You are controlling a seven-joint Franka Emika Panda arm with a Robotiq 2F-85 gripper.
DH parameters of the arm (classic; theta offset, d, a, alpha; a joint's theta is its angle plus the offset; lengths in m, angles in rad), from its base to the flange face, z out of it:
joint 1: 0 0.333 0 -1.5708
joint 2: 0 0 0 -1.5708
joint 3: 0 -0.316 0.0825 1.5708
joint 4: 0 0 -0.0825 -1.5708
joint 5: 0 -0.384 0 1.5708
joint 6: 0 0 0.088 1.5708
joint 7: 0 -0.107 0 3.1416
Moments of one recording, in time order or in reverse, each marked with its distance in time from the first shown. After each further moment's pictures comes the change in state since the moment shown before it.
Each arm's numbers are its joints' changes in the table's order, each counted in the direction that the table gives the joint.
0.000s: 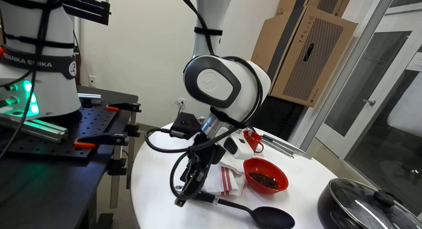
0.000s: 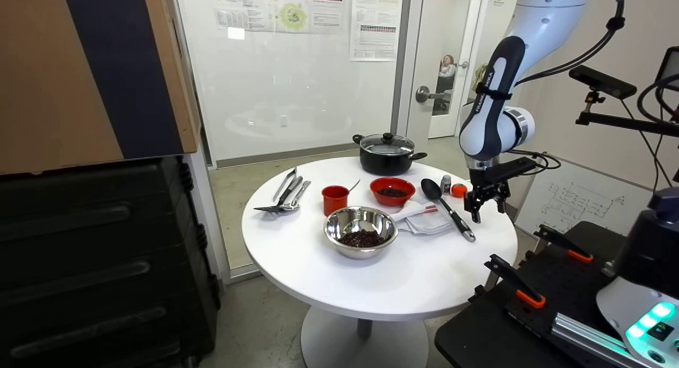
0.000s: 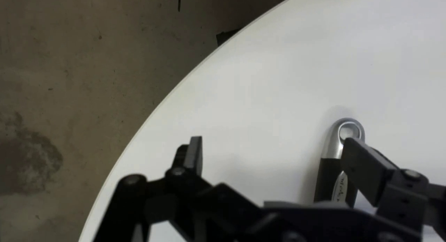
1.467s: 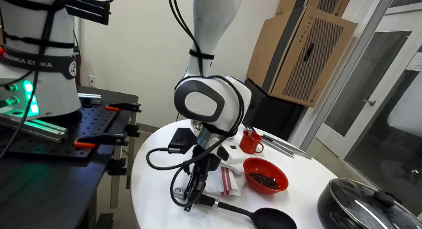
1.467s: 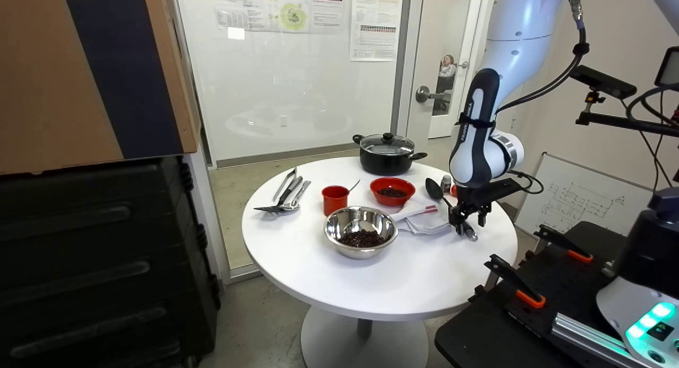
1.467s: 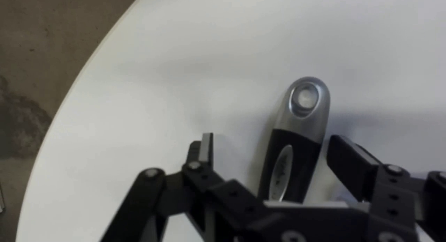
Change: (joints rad) arm 0.121 0.163 0.028 -0.018 -0.111 -0.276 -0.030
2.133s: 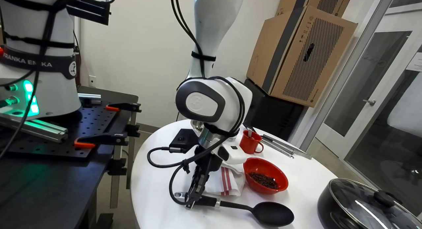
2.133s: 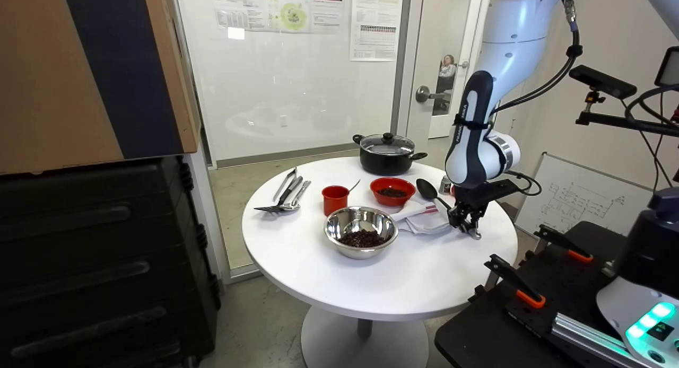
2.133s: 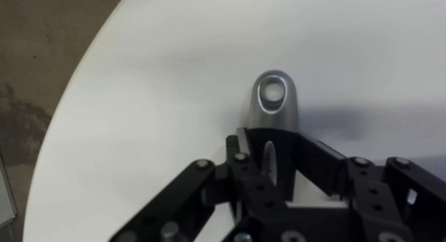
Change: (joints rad) arm 0.028 0.014 0.012 -0.015 -0.056 -0.003 -0.017
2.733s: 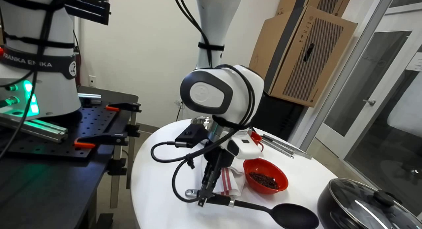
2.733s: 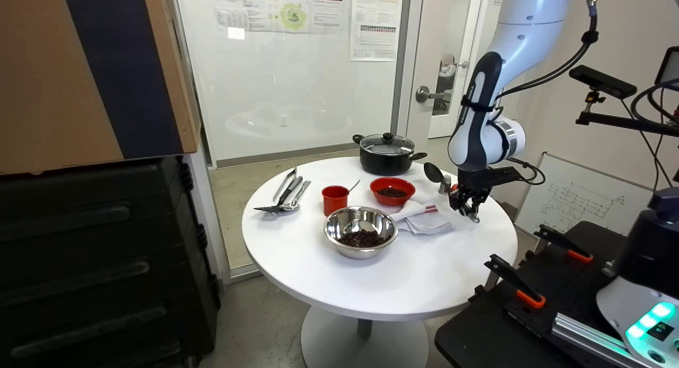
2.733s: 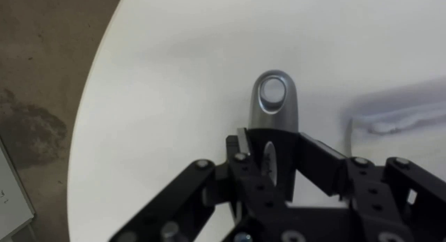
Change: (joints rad) arm -0.070 -0.092 -0.015 0.011 -0.045 0.000 0.011
